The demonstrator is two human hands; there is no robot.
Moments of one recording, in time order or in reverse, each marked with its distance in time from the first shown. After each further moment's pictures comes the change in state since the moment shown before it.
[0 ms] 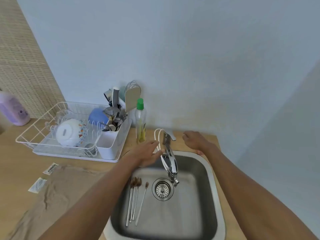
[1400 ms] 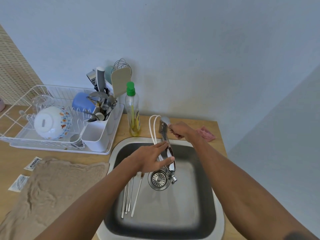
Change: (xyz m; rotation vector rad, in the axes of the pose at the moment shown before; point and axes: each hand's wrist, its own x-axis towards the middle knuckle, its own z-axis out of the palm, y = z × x) left_hand 0.032 0.001 0.052 -0.015 -0.165 0.111; right_hand 0.062 -0.008 0.045 0.590 -0.159 0.356
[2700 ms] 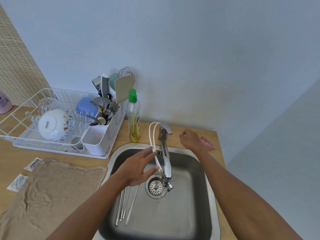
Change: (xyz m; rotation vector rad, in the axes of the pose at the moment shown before) left_hand -0.026 -0.022 0.029 -0.040 0.218 -0.068; right_hand 0.008 0.044 -0.022 -0.357 0.310 -0.200
